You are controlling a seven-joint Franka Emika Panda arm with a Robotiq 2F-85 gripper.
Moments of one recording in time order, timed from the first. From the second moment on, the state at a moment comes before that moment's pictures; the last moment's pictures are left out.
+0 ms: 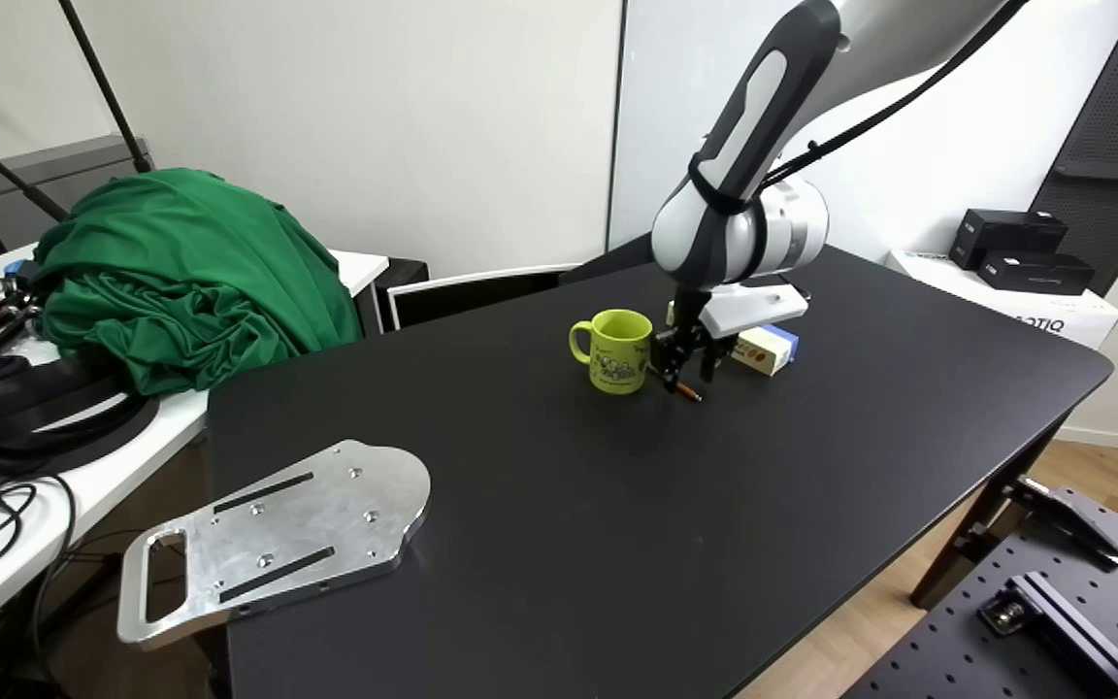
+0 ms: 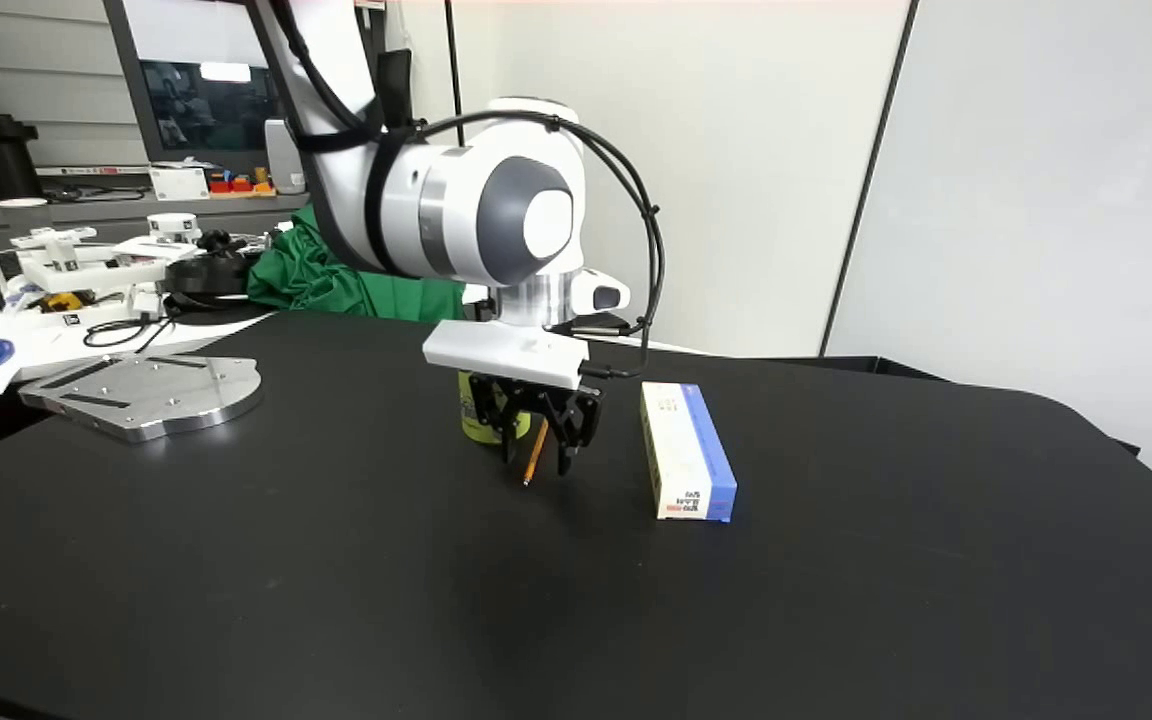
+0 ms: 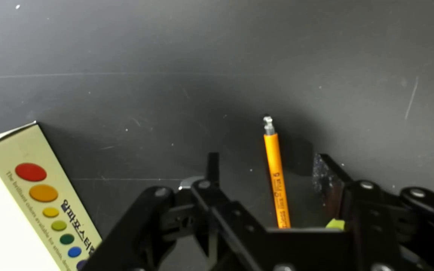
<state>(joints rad) -0.14 0.55 -0.05 -2.20 0.03 2.77 -0.07</state>
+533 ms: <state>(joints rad) -0.16 0.56 -0.05 -2.20 0.04 2.77 -0.08</state>
